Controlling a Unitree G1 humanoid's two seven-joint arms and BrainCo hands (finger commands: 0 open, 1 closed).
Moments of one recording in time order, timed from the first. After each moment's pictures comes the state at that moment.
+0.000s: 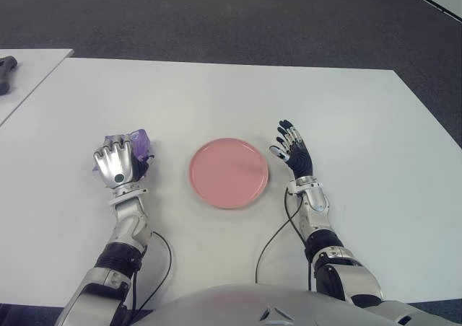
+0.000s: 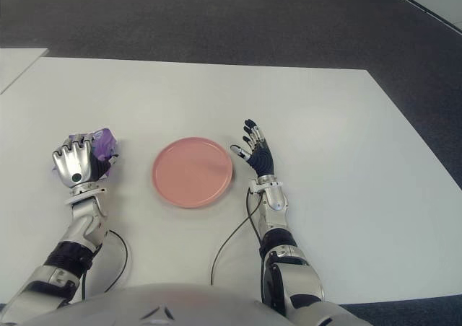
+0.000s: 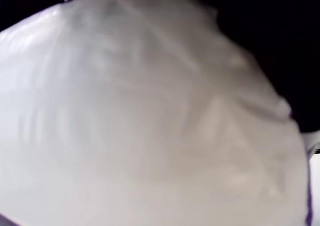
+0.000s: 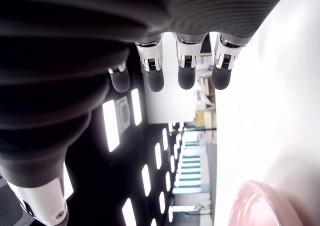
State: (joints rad) left arm -0.09 0.28 -0.16 0.47 0.98 0.41 0.81; right arm -0.31 -0.02 -0.16 0.92 0.09 -0.74 0.27
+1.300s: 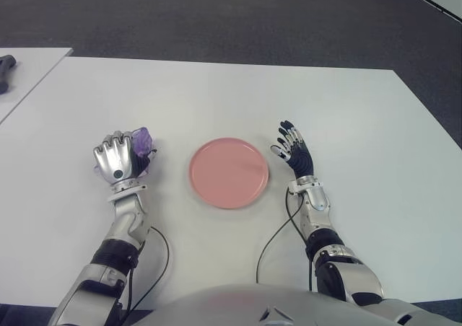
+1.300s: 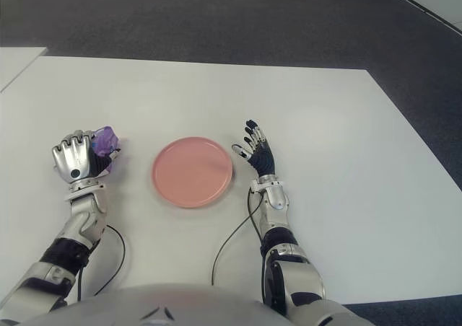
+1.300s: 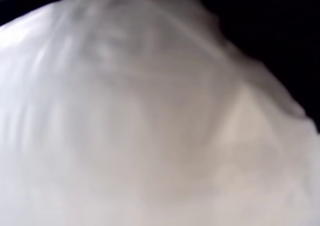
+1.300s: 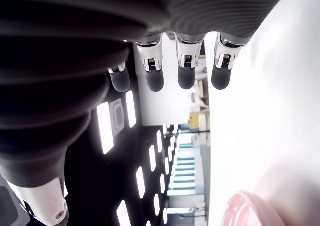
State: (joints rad) left arm -0.10 0.33 -0.18 0.39 0.93 0.39 0.84; right arm -0.32 -0.03 -0.17 0.94 0.08 -0.73 0.27
